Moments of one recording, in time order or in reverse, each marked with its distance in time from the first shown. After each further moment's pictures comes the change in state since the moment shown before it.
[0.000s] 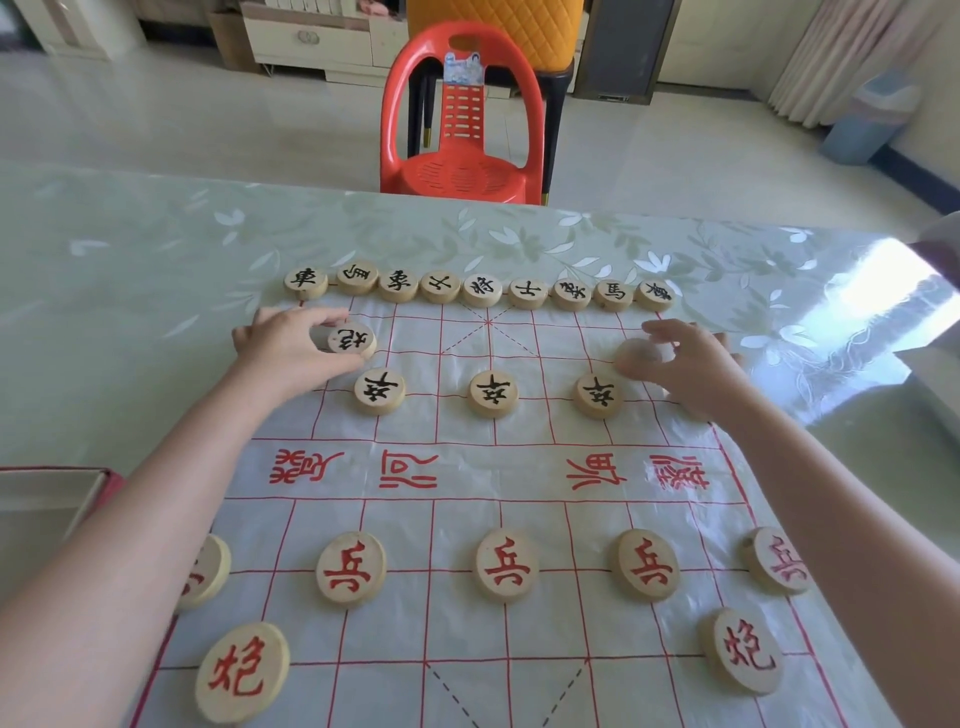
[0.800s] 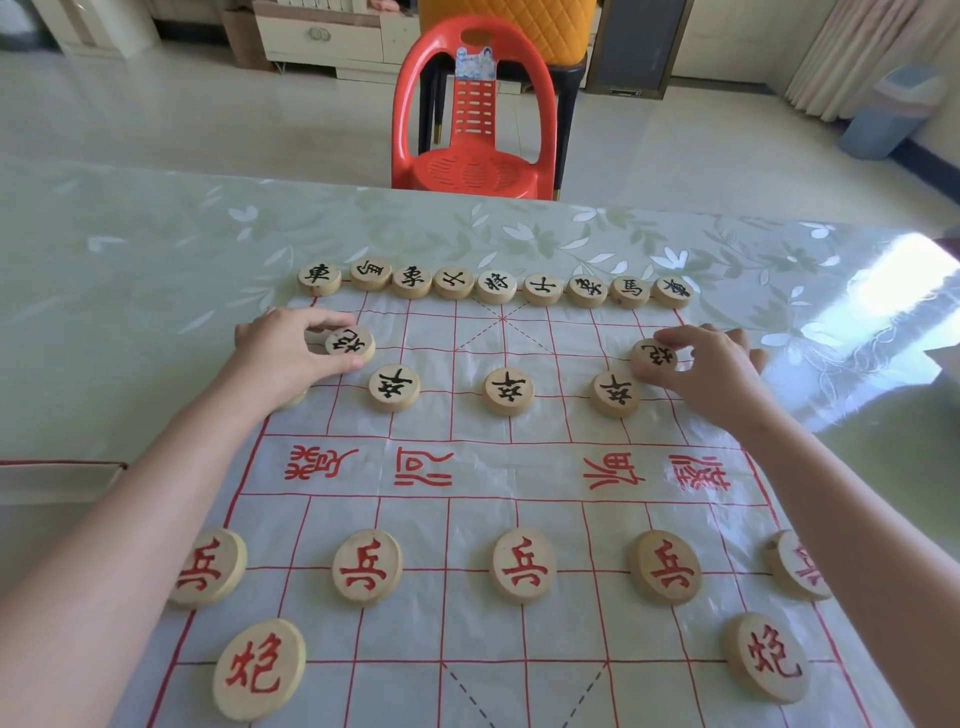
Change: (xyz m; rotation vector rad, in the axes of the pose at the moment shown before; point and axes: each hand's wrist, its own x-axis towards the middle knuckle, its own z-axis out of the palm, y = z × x) left_hand -0.003 -0.016 -0.007 -0.034 0.036 0.097; right_hand -0.007 0.000 0.007 -0.173 0.094 -0.075
